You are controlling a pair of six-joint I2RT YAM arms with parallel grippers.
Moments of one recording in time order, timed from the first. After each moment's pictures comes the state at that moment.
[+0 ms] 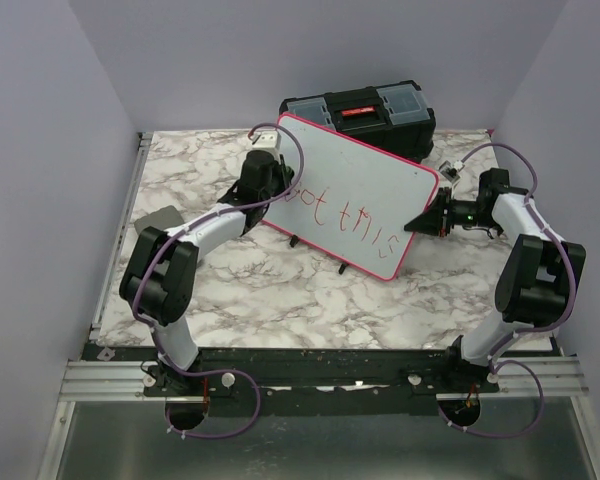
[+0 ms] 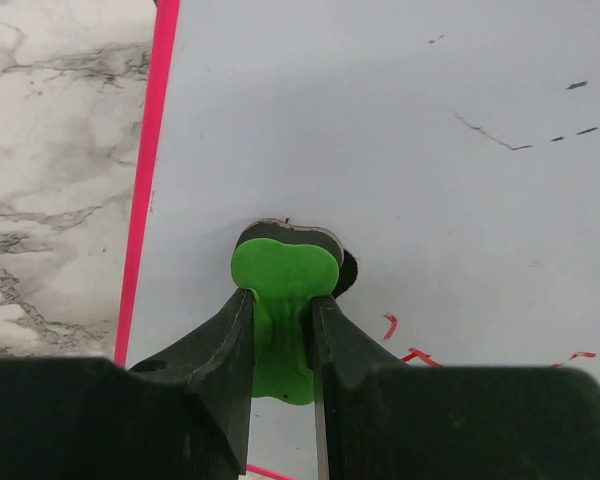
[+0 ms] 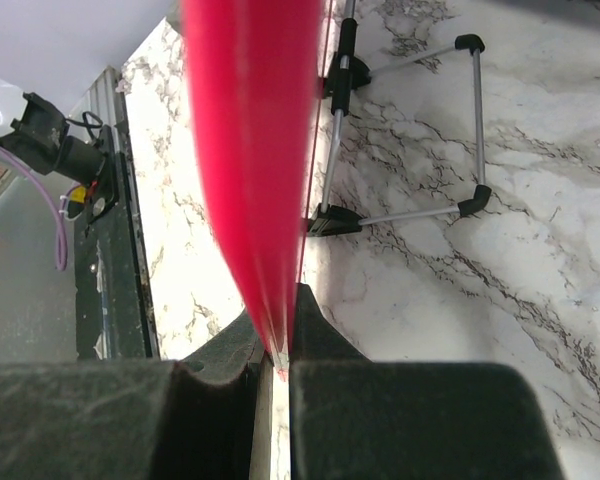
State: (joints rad) left arm -0.46 1.76 1.18 0.23 -0.11 -0.32; right arm -0.21 1.68 1.18 -0.88 -1.33 -0.81
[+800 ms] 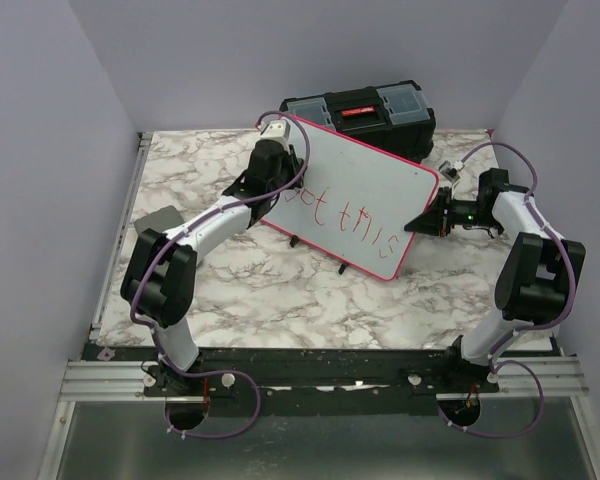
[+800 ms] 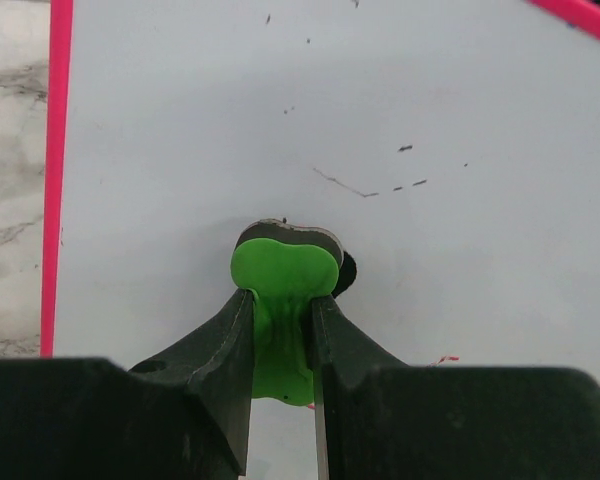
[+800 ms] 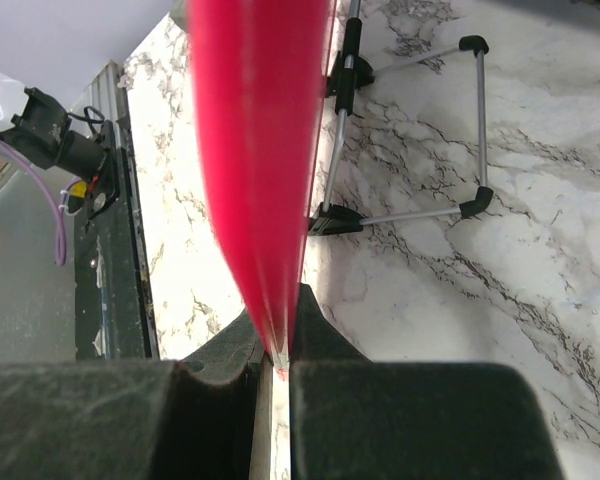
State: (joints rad) left arm -0.49 1.75 1.27 0.12 -0.09 -0.41; right arm -0.22 1.69 1.20 -0.94 -1.34 -0.87
